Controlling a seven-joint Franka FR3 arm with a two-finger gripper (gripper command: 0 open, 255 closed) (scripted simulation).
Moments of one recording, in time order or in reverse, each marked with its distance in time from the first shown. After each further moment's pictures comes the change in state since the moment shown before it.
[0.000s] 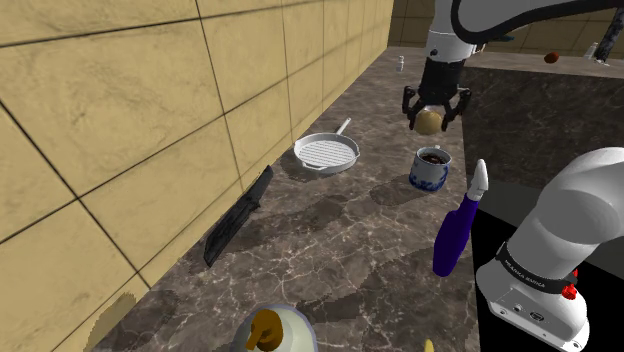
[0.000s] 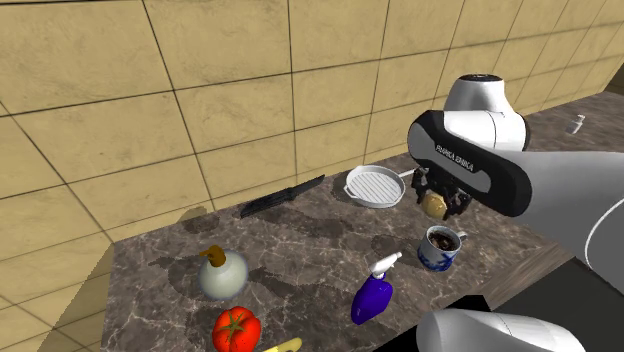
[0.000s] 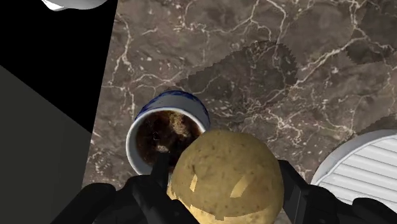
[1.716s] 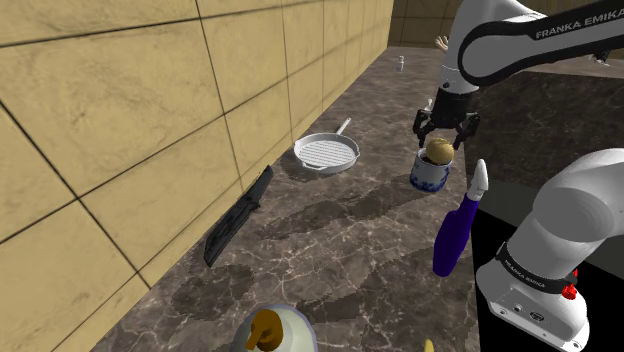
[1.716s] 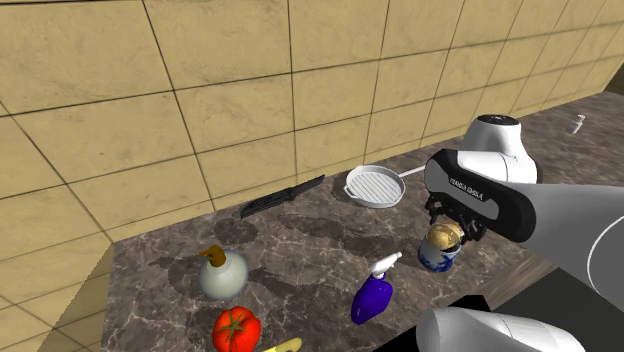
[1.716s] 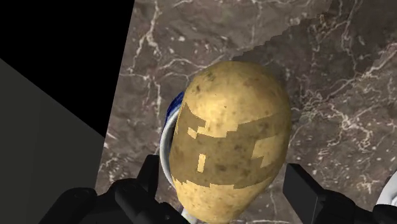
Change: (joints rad) arm -0.051 -0.035 -0.098 -0.206 -0.073 0.176 -0.098
